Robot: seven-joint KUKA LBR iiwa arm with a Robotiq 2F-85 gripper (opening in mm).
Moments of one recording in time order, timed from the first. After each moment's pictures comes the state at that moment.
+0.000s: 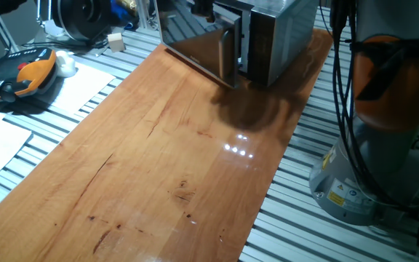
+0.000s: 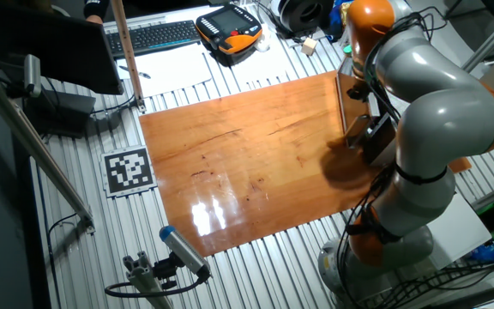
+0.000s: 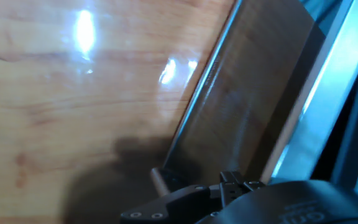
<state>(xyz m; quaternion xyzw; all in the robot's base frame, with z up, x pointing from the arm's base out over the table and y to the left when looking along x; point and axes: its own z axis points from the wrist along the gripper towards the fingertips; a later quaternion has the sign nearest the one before) 0.484 -0.205 0.265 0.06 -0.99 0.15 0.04</state>
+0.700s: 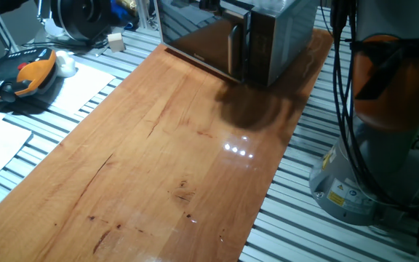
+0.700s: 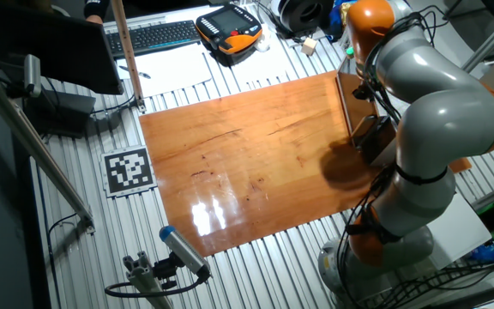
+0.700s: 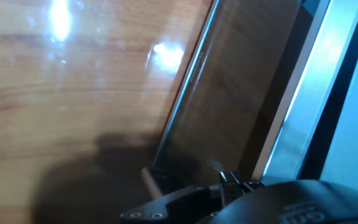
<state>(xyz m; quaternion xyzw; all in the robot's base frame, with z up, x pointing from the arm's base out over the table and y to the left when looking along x) 0.478 -0.223 0.269 0.07 -0.98 0.18 0.06</state>
